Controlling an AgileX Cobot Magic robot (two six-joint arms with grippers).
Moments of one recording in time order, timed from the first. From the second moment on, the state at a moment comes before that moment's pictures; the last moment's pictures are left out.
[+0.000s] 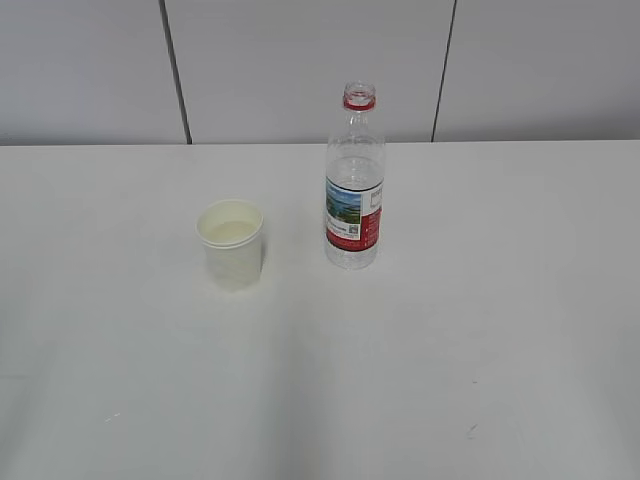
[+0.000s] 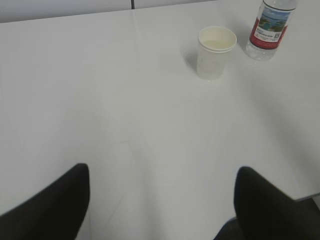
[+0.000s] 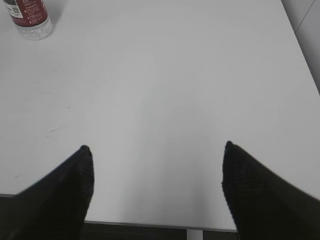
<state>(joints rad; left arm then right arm) -0.18 0.00 -0.53 -0.01 1.10 -0.03 -0.01 -0.02 -0.50 -0.04 1.15 -0.09</state>
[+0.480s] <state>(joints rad) -0.06 0.00 -0.53 -0.01 1.10 -0.03 -0.01 -0.02 -0.50 -0.04 1.15 -0.09</state>
